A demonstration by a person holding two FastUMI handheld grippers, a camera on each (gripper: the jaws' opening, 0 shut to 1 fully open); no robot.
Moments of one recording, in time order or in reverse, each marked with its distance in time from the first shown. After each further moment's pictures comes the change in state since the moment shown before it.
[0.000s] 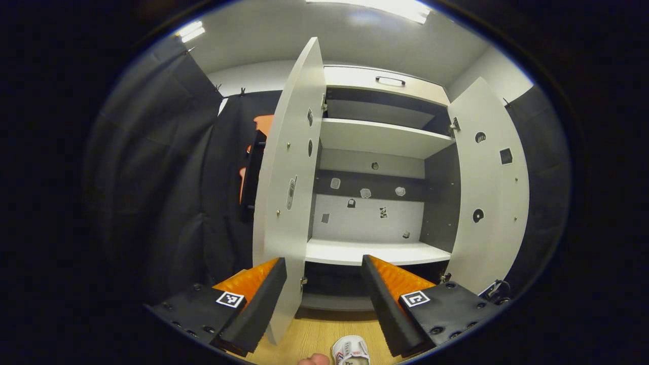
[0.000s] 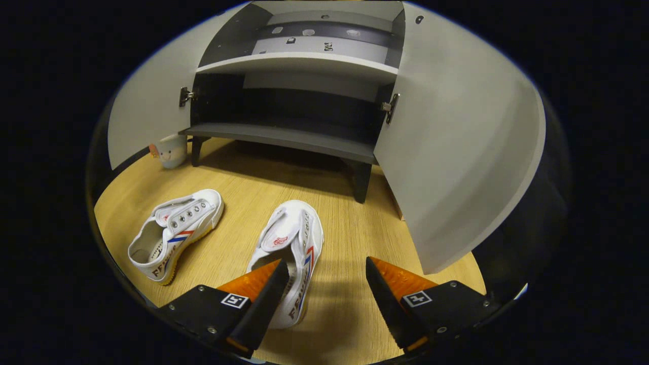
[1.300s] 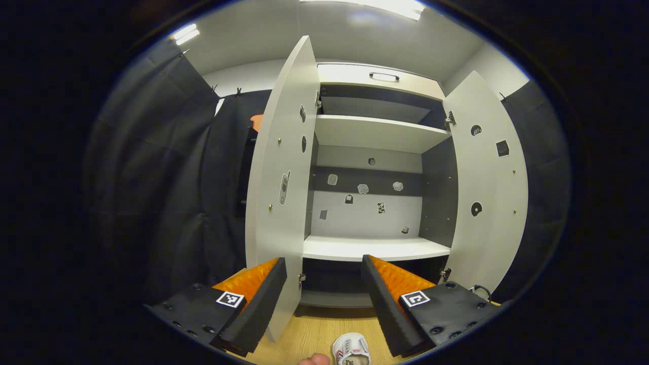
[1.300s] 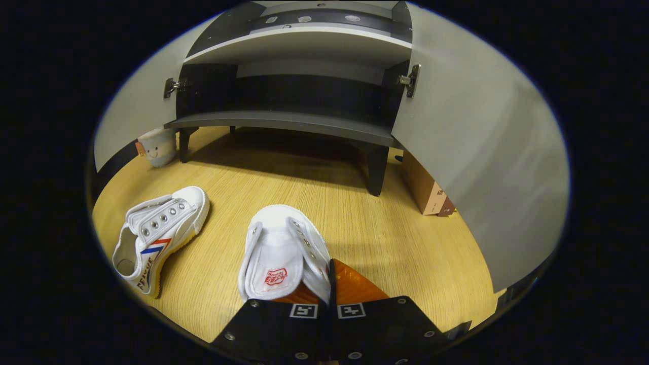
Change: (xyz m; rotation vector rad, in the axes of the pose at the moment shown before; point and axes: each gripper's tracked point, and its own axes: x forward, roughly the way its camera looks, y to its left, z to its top) left arm -0.002 -0.010 -0.007 0.024 0.011 -0.003; right arm 0.036 0.016 -0.002 0.028 0.009 0.006
